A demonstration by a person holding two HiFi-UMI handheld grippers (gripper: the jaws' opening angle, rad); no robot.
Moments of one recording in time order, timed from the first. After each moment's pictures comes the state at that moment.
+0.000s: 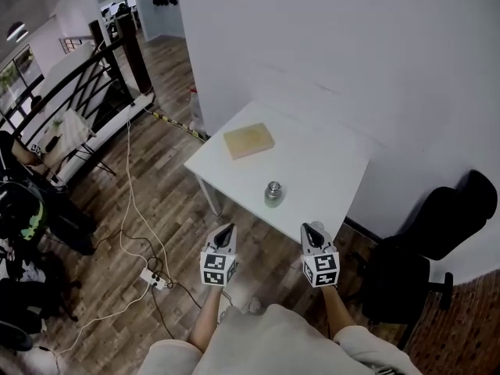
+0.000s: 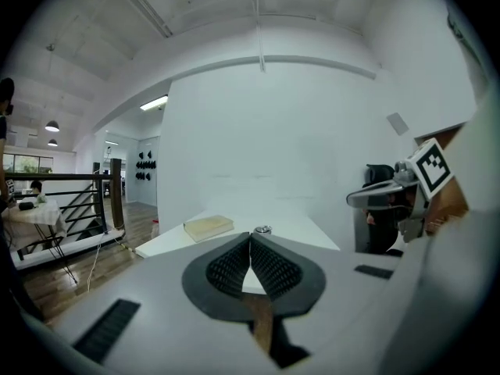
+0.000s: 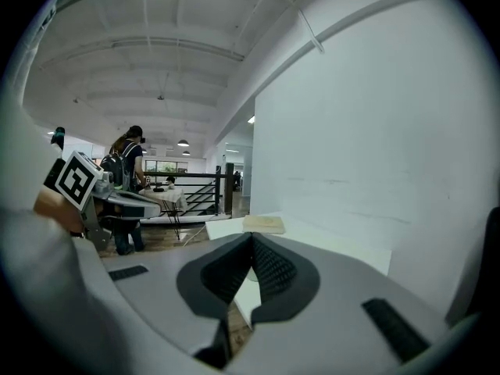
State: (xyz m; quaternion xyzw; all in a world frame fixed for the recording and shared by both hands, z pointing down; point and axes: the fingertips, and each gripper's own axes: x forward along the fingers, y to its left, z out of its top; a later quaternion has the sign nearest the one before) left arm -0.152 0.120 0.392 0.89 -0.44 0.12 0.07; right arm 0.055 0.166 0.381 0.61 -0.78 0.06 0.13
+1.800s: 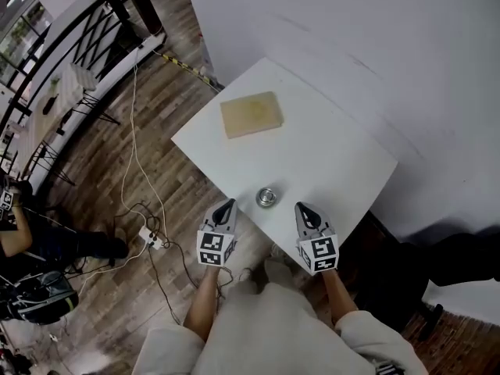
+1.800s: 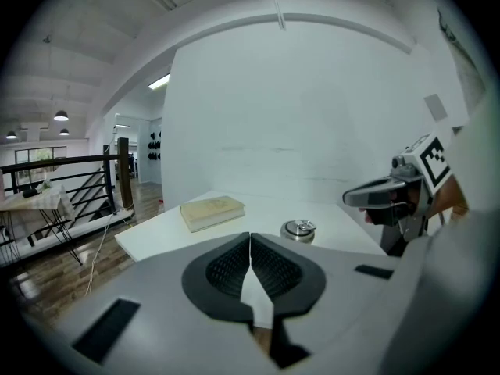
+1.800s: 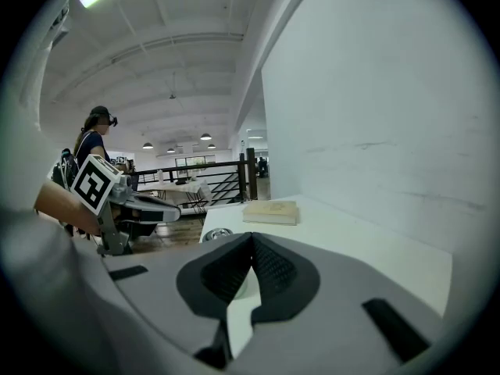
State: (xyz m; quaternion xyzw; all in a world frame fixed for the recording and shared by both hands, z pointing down) left arm -0.065 -0.044 0.469 0.85 -0.48 0.18 0.12; right arm 0.116 -0.023 0.453 0.50 -0.84 0.12 0.16
